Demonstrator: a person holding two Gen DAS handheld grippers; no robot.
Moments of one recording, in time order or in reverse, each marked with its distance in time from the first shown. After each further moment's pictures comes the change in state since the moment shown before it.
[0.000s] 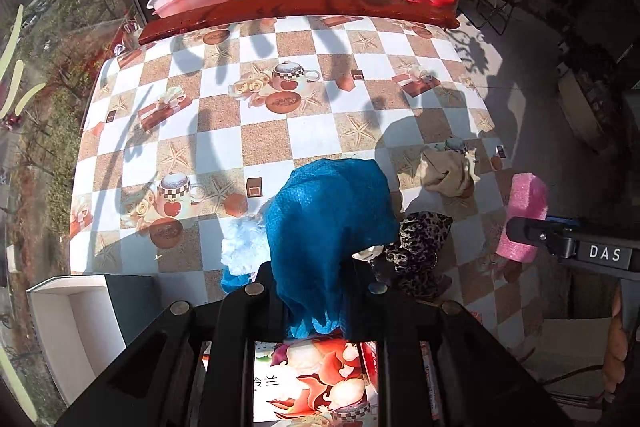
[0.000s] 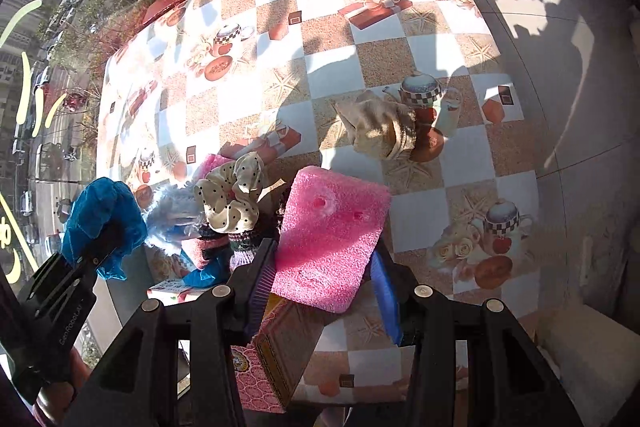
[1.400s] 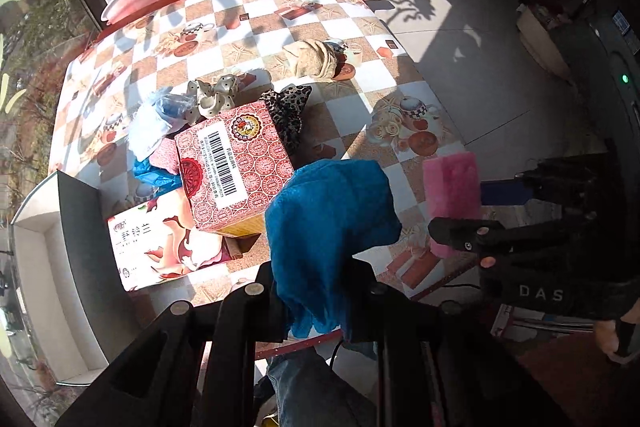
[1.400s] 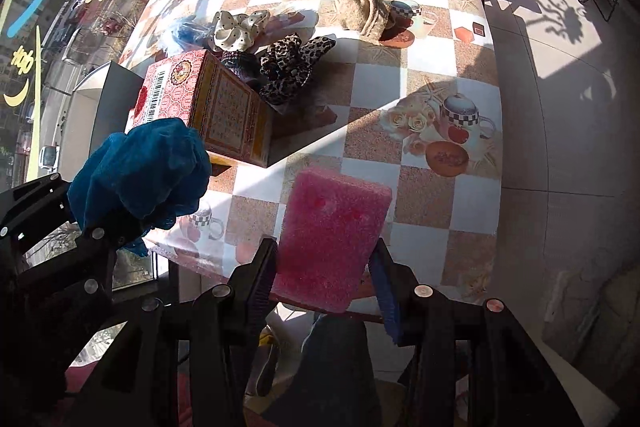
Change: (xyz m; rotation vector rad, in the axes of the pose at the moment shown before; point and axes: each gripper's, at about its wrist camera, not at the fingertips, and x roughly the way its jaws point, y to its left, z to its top) left arm -0.054 -0.133 -0.156 0.135 0.059 -0.023; right arm -0.021 -0.051 -0.167 -0.312 0.062 0.019
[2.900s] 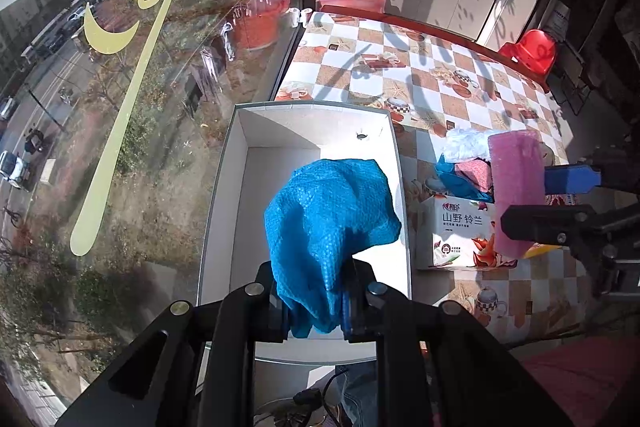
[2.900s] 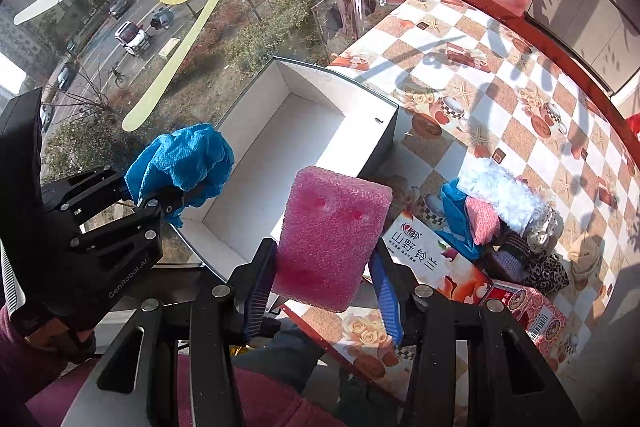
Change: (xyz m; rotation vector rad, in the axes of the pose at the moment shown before) left arm -0.083 0.320 -0.137 -0.485 -0.167 0.231; right arm 0.006 0.351 0.090 -0.559 -0.062 0.086
